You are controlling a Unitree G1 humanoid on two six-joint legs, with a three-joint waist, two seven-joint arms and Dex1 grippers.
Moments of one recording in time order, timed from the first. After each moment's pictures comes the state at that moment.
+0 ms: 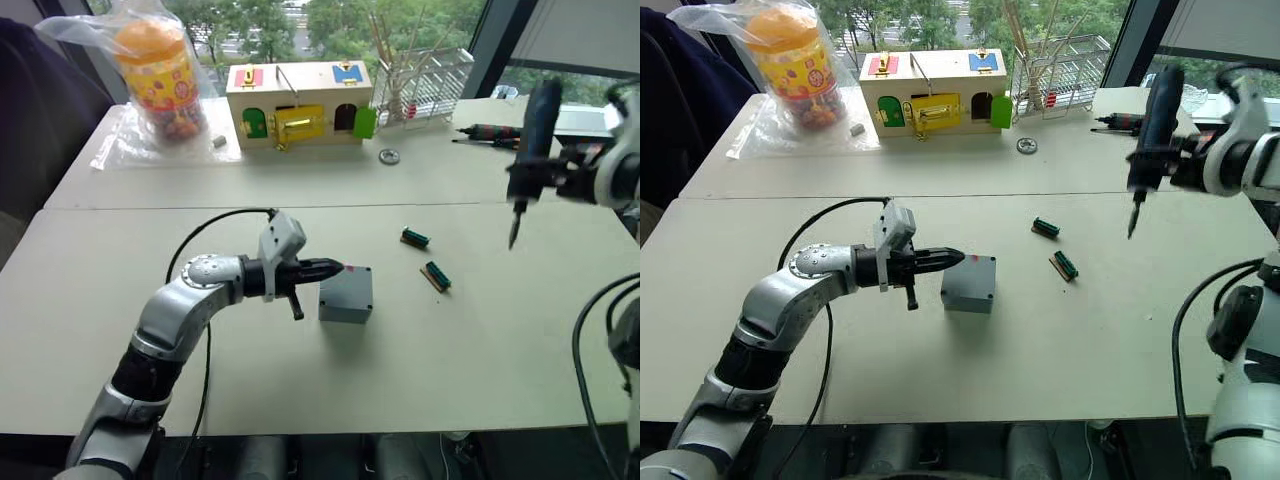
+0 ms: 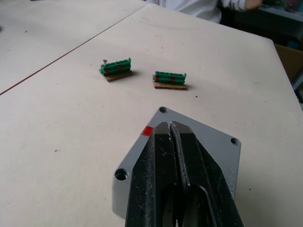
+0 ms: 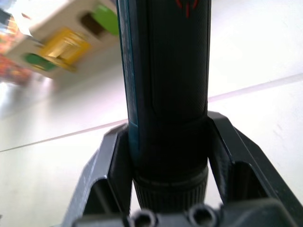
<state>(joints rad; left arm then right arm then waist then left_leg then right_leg) -0.51 0.46 -0.16 -0.20 -0.49 0.64 -0.88 -1.08 -0.78 -0.59 0.15 0.56 1.61 0.39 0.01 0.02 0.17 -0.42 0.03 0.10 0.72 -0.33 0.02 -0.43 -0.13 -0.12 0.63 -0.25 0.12</state>
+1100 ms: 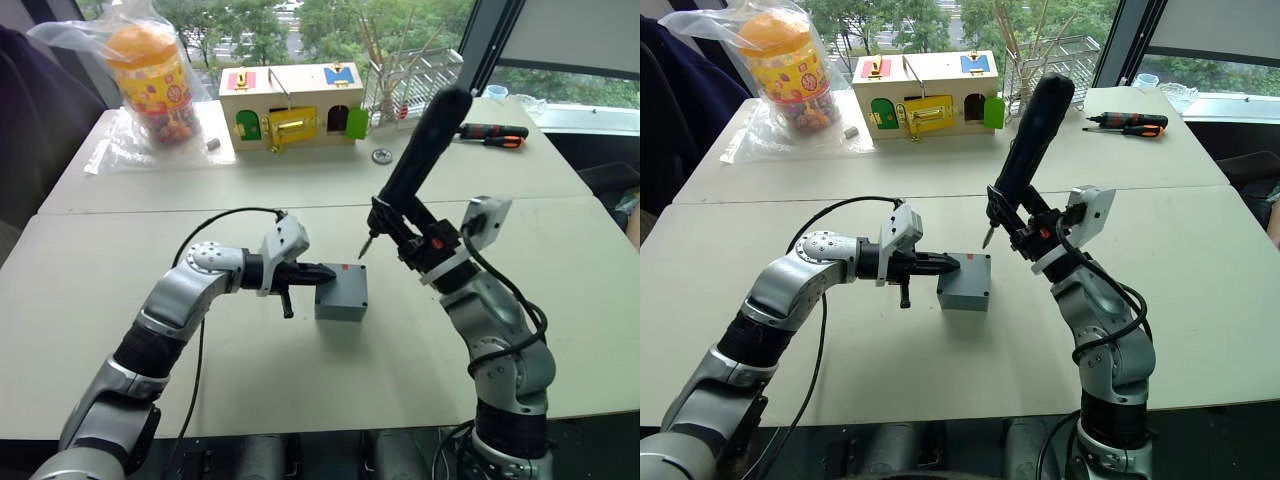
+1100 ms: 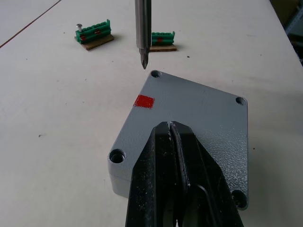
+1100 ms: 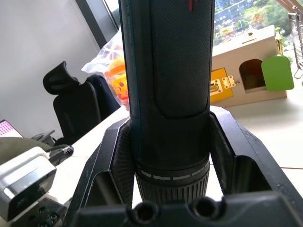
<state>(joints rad) -0.59 0.51 -0.28 -0.08 -0.36 0.59 -1.00 -0.25 -0.12 -0.15 -0.49 0.49 0.52 0.40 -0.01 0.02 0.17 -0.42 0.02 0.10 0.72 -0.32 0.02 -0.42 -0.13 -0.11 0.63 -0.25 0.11</state>
